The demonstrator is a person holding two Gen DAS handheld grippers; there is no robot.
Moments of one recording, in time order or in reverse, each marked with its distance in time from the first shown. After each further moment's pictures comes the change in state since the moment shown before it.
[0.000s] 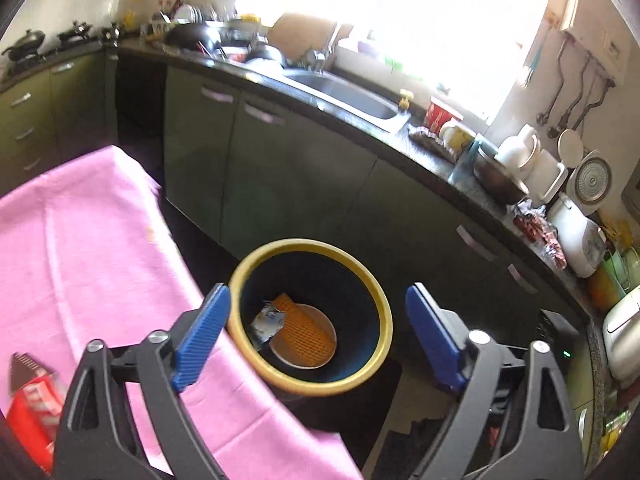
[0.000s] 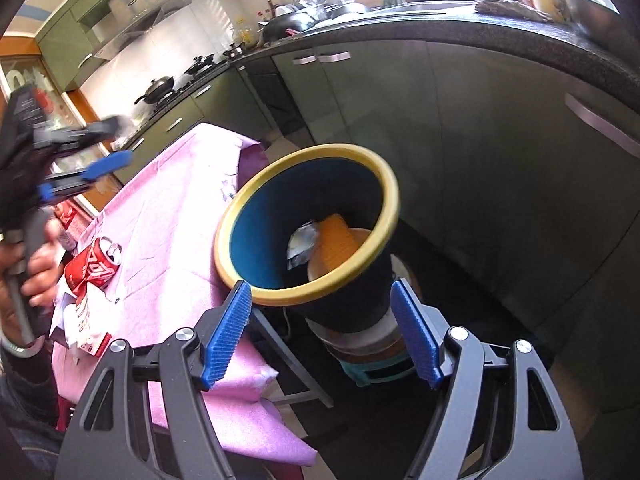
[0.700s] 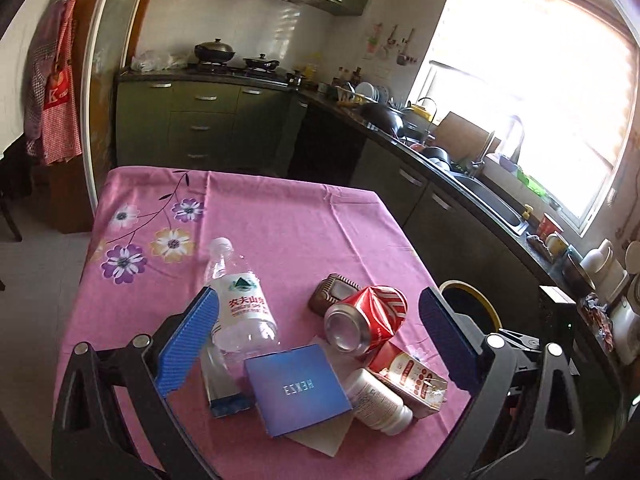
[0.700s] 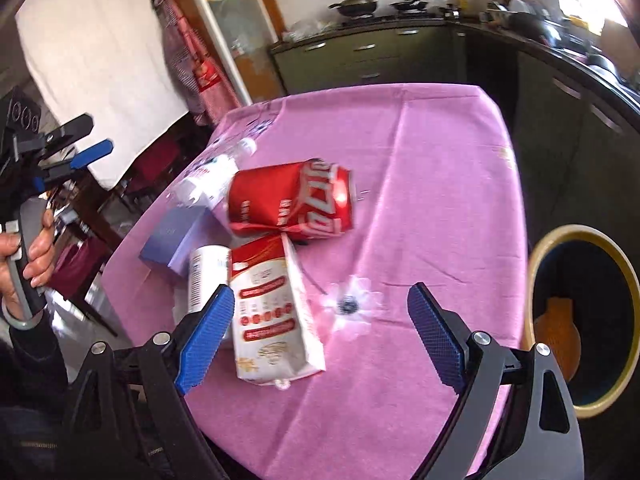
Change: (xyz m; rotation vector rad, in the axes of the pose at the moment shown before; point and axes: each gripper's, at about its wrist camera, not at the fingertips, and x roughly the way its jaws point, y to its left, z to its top) left arm -0.277 0.167 -0.130 -0.318 -0.275 0.408; right arm 0.078 0.274 -0.014 -0.596 0.222 0.395
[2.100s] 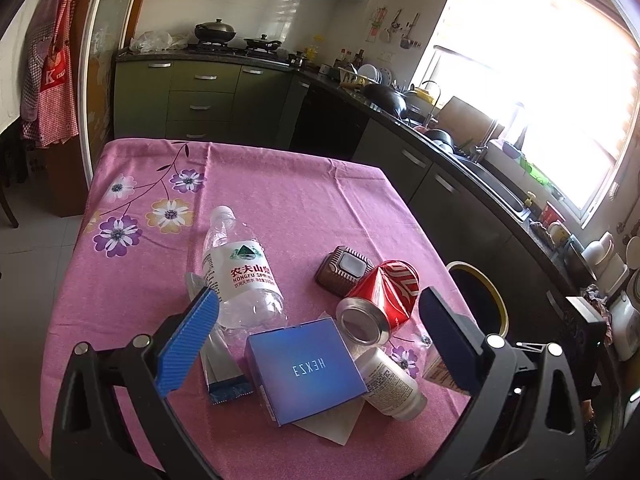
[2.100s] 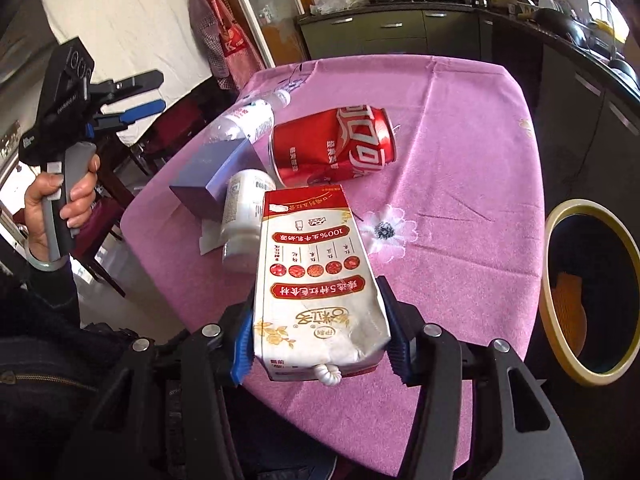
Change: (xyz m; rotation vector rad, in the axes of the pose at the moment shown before) left arm 0.023 0.005 -0.020 -0.002 0.060 -0.011; right arm -0.022 0.011 -0.045 -0.028 0.058 0.035
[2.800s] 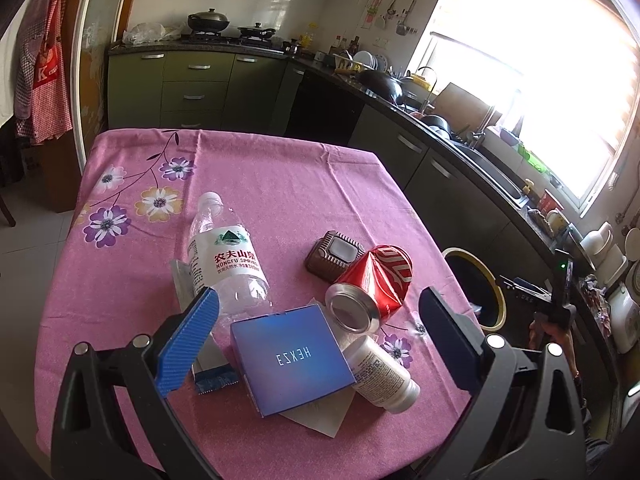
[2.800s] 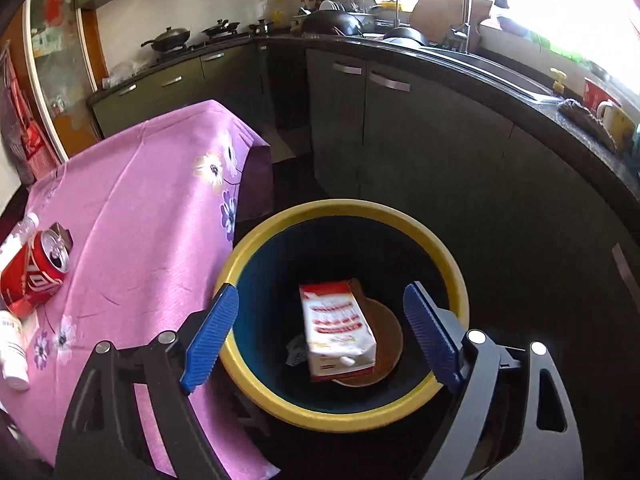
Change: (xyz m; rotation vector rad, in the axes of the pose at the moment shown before) left arm 0.009 -0.008 -0.005 0.007 0.053 -0.003; right arm -0.051 -0.196 -0.005 0.395 -0.192 -0.602
